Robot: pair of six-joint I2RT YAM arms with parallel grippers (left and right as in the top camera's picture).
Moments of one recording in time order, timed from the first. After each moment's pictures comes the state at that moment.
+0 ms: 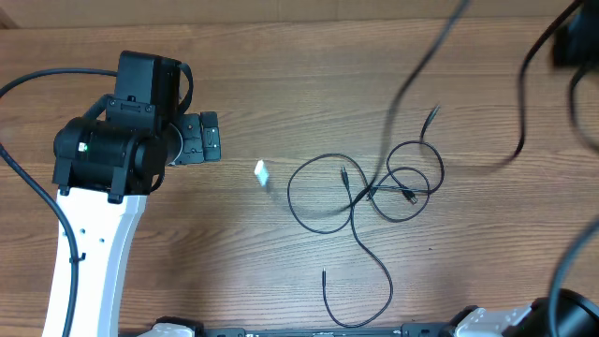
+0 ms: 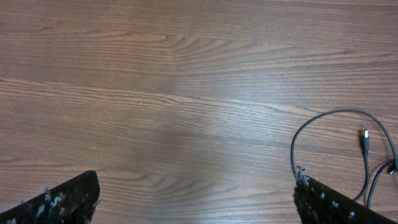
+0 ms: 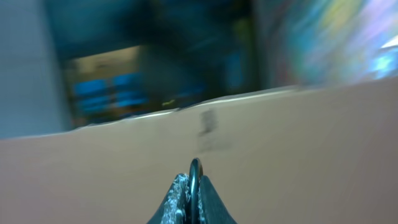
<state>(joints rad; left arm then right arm) -0.20 1.39 1.73 -1.39 -0.19 -0.26 0.67 1.56 2.78 -0.82 0.63 -0.02</state>
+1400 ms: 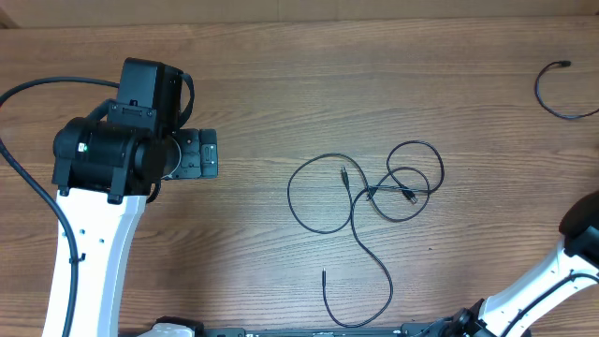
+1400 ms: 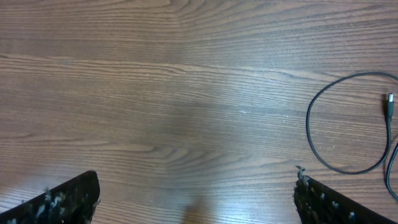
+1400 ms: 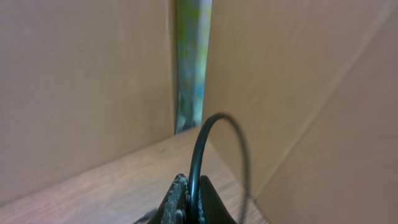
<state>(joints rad) -0.20 1.39 1.73 -1.50 -0.19 -0.23 -0.67 2.19 2.27 -0.46 -0.13 -0.10</state>
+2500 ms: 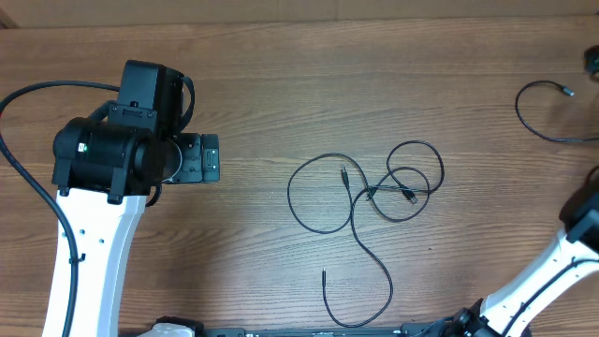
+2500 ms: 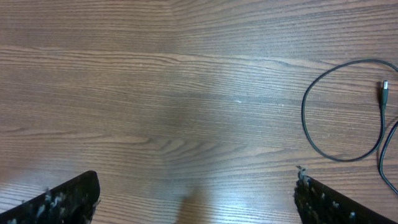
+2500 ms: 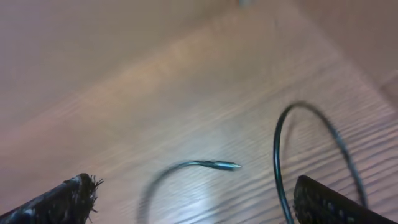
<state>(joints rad) -0.20 1.39 1.73 -1.53 -0.16 -0.23 -0.67 2.30 2.19 -0.68 -0.36 -0.02</state>
